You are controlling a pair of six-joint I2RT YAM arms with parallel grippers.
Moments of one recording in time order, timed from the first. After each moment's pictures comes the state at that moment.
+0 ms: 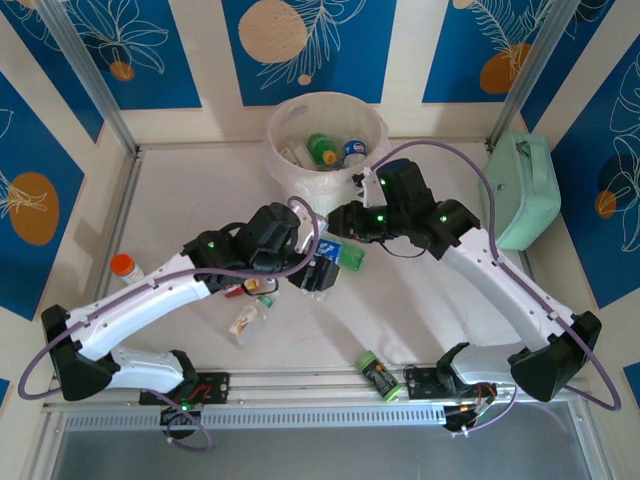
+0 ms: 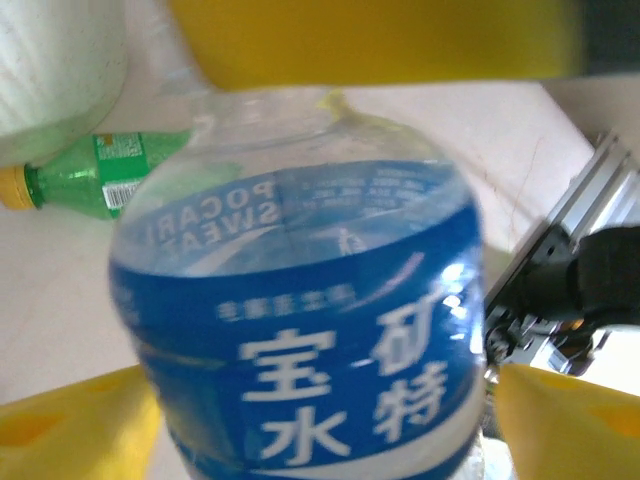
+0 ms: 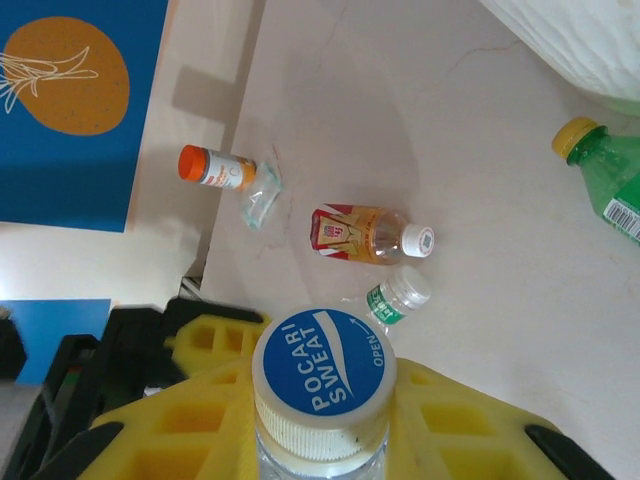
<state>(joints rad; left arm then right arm) -0.97 1.27 1.30 -0.78 0.11 -0.41 0.63 1.27 1.36 -0.77 -0.44 0.70</state>
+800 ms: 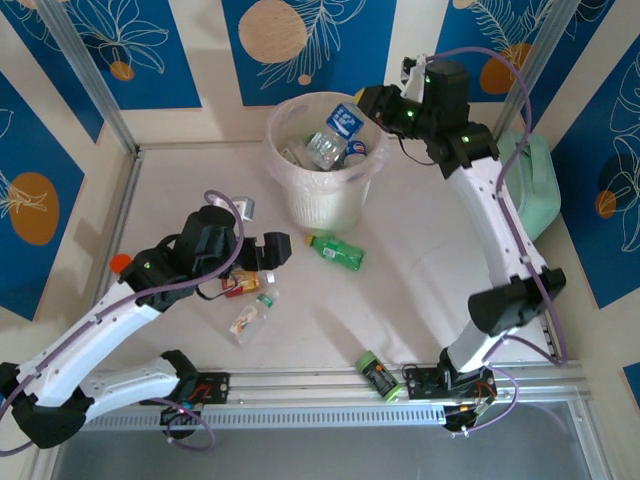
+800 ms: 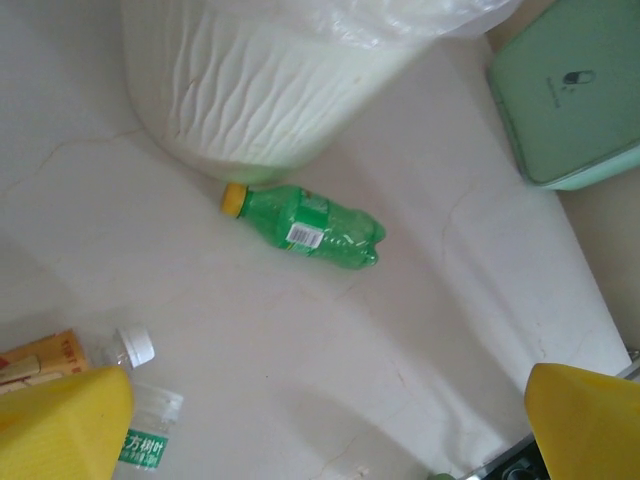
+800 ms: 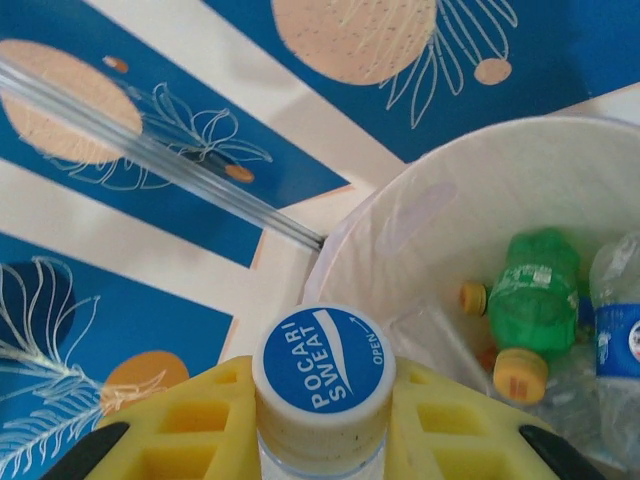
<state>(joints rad) -0.77 0.98 1.14 -0.78 -0.05 -0.65 0.28 1.70 2.01 -0.61 -0.42 0.76</state>
